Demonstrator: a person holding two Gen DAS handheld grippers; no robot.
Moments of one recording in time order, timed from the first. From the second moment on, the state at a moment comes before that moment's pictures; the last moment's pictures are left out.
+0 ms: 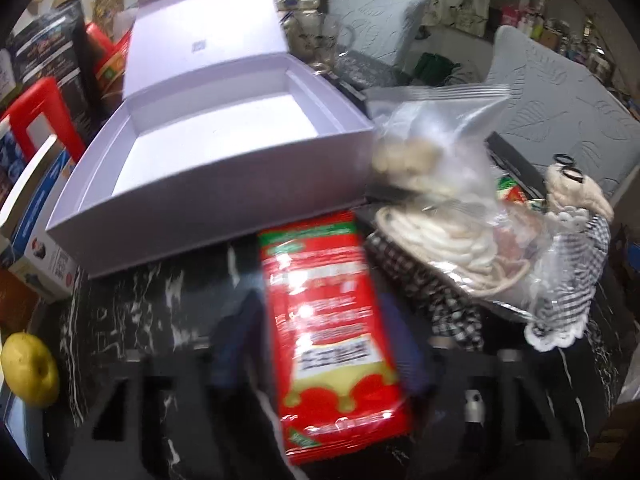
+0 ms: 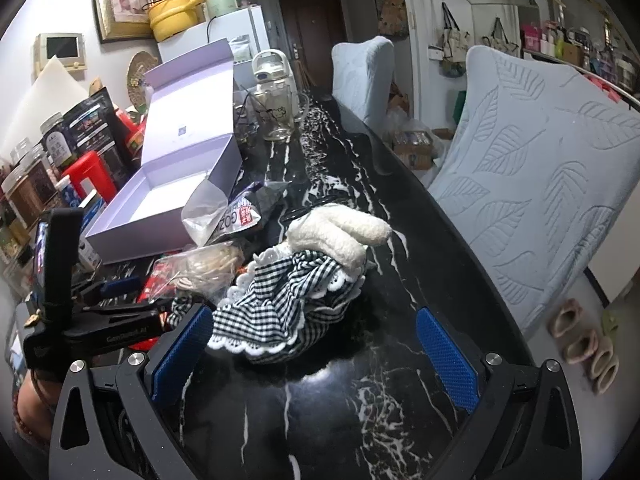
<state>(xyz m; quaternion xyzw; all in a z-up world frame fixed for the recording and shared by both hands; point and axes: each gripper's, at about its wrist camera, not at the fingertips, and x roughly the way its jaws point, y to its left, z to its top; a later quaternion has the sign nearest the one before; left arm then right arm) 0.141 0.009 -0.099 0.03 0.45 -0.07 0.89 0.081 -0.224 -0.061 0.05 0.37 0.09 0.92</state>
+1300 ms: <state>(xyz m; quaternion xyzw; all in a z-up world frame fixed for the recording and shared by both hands) 0.147 0.034 -0.097 -0.04 0.49 -0.11 0.87 0.121 -0.214 -0.076 0.07 0.40 0.07 0.91</state>
